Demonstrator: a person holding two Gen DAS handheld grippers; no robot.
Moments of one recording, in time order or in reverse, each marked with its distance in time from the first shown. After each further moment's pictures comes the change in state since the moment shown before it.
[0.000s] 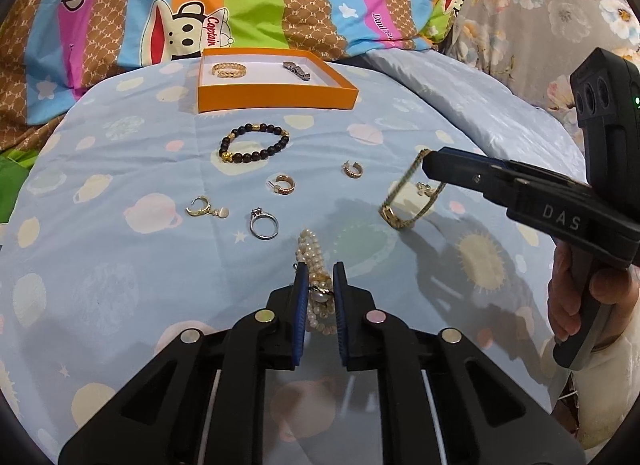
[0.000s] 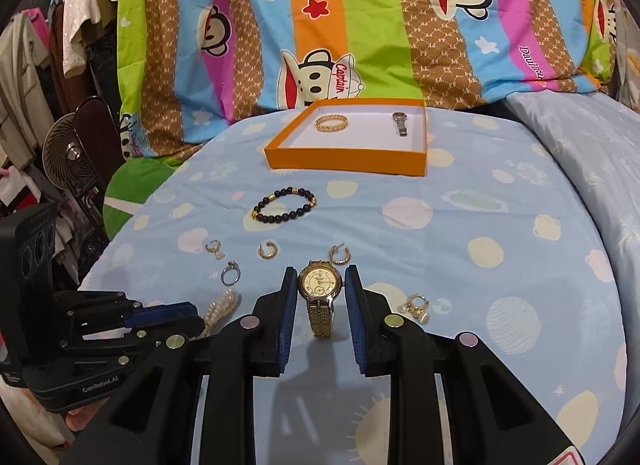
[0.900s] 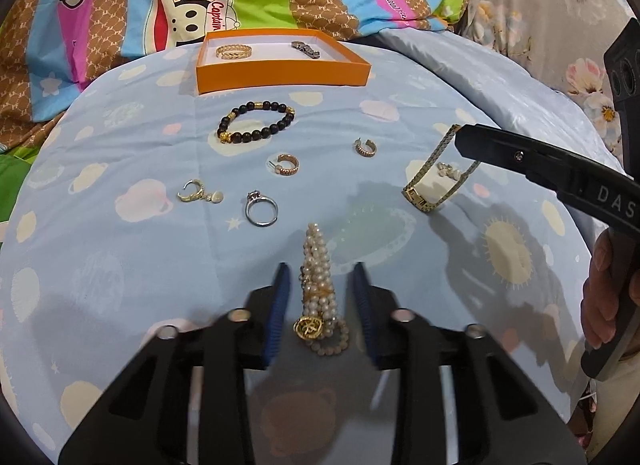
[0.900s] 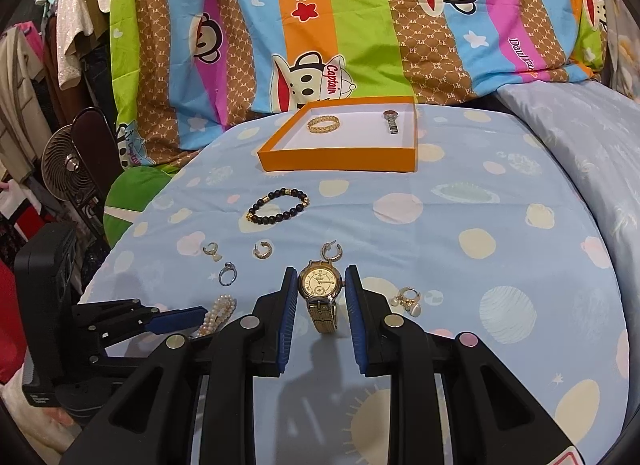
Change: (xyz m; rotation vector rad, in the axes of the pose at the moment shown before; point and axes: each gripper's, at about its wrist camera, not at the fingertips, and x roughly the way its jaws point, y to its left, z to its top) left arm 0.026 -0.007 -0.002 0.006 0.054 0.077; right arm -0.003 -0.007 -0.006 0.037 0.000 0.000
